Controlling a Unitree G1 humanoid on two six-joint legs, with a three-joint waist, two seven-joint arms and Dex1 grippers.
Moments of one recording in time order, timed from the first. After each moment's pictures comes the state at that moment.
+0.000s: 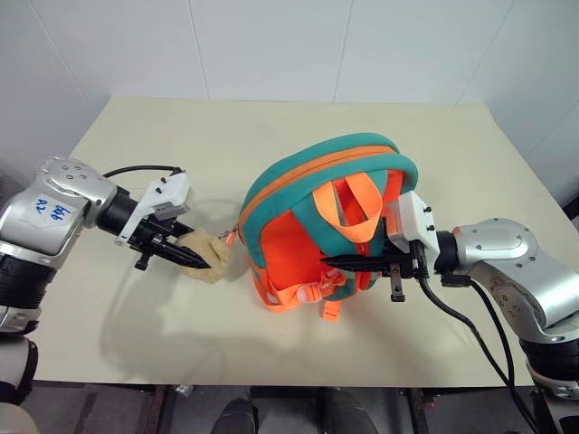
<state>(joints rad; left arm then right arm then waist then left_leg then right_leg) -0.89 1.06 -0.33 0.10 -0.33 0.55 -1.50 -0.53 -0.77 0.07 -0.47 0.60 0.59 1.06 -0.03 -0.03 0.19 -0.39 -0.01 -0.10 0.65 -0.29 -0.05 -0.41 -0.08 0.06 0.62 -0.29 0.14</state>
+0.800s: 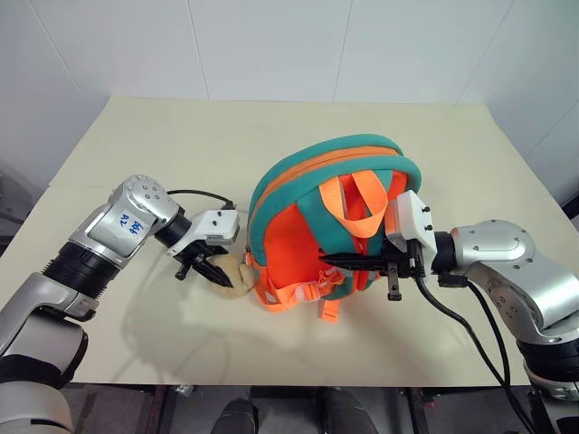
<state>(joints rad) -0.98 0.88 -0.57 0.28 -0.18 0.37 -1.50 -0.53 -0.75 0.07 -0.46 0.59 0.59 1.04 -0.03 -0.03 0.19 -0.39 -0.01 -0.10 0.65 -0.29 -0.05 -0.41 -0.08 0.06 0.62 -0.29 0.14</state>
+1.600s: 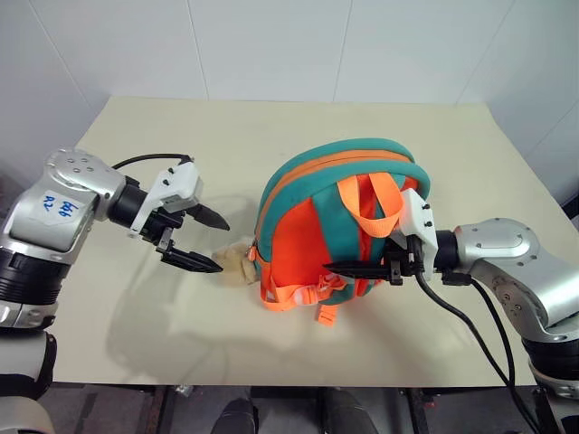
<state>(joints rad) -0.84 1.02 -0.18 0.05 -0.35 0.60 -1.49 -0.53 -0.79 0.03 -0.46 0.61 0.66 1.03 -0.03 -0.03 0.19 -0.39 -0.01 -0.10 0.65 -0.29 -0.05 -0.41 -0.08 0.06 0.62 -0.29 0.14</state>
